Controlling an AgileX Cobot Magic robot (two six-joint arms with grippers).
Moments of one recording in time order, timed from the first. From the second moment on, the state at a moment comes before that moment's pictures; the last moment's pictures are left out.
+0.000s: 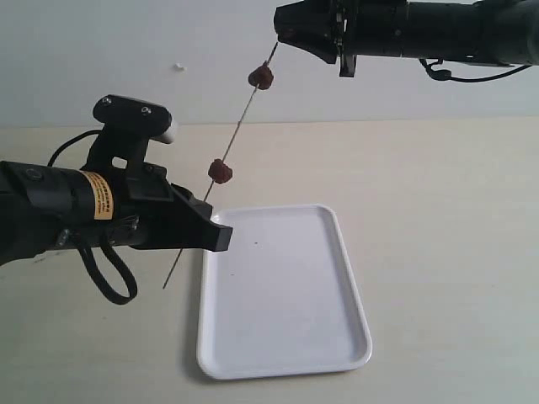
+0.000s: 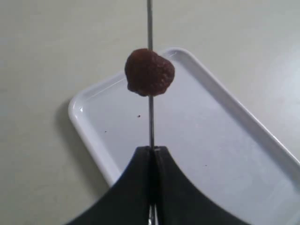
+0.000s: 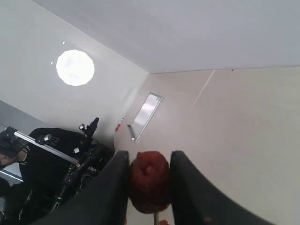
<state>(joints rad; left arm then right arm) -0.69 1.53 -0.75 0.23 0.01 -0.39 -0.03 2.20 -1.73 1.70 1.21 -0.93</state>
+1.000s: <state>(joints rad) -0.69 1.53 -0.75 0.23 0.00 -0.38 -0.02 2.20 -1.73 1.67 1.21 -0.95</state>
